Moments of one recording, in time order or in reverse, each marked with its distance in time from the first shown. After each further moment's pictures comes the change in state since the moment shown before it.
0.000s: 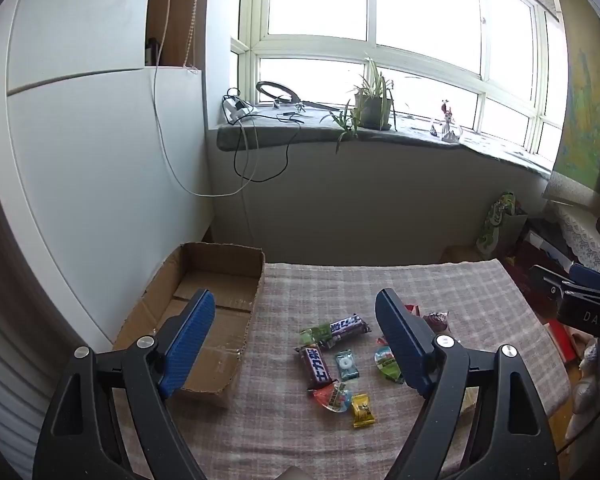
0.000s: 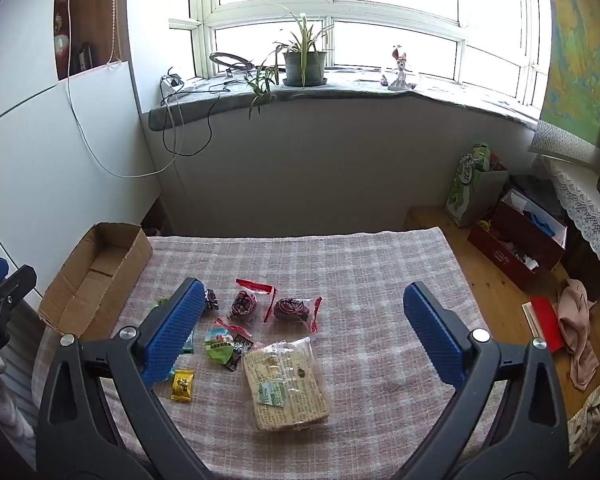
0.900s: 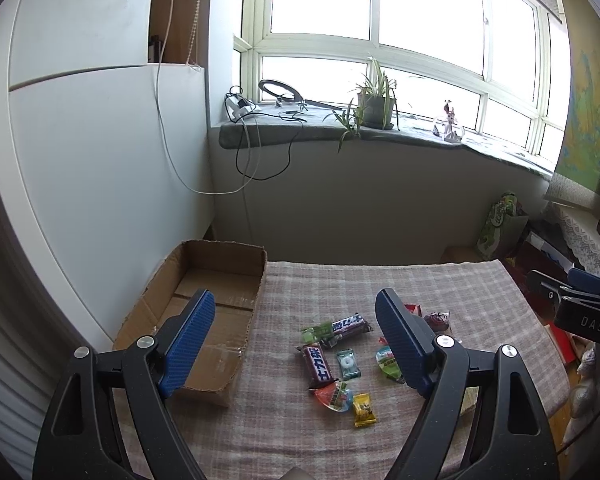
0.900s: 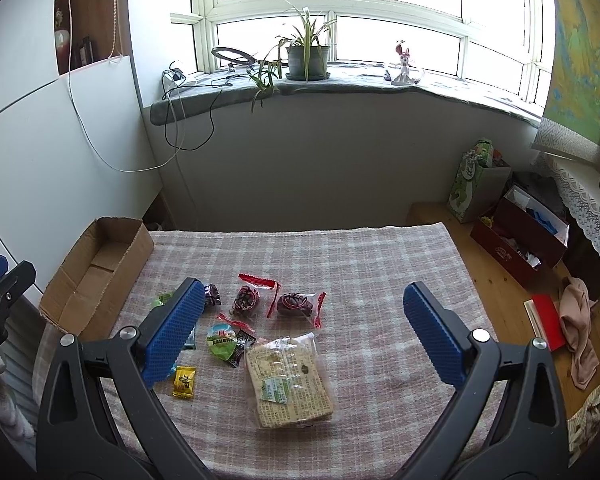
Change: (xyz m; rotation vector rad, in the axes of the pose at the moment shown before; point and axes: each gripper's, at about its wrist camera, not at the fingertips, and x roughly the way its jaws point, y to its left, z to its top) left arm 0.000 0.001 0.000 -0.008 0.004 0.004; right arm 0.005 0.003 -0.004 -0.003 0.018 0.005
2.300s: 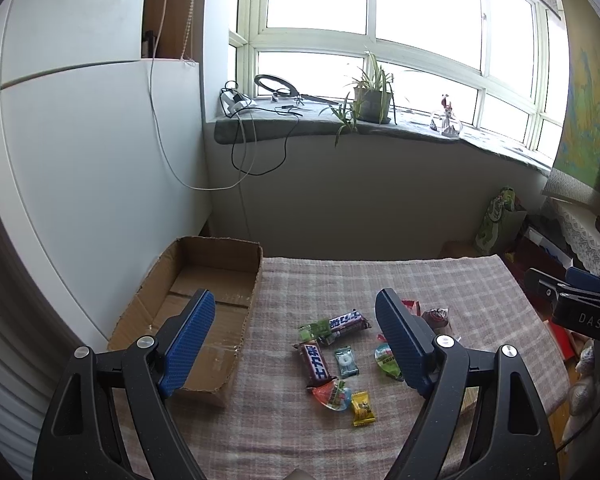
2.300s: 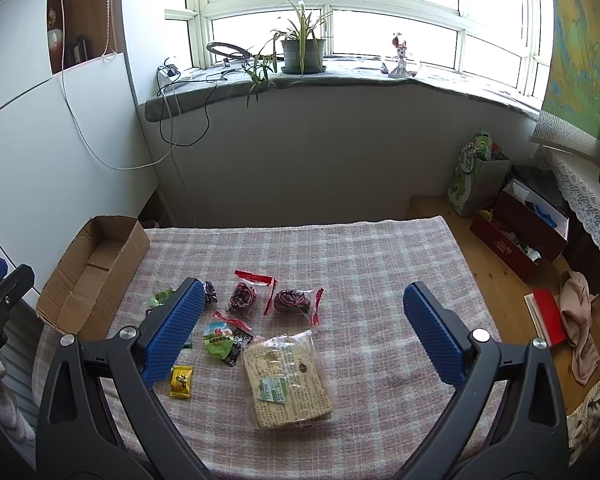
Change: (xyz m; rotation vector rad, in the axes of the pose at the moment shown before) left arm 0.008 -0.001 -0.001 0.006 0.020 -0.011; right arm 0.009 0.000 -0.006 0.004 0.014 -0.005
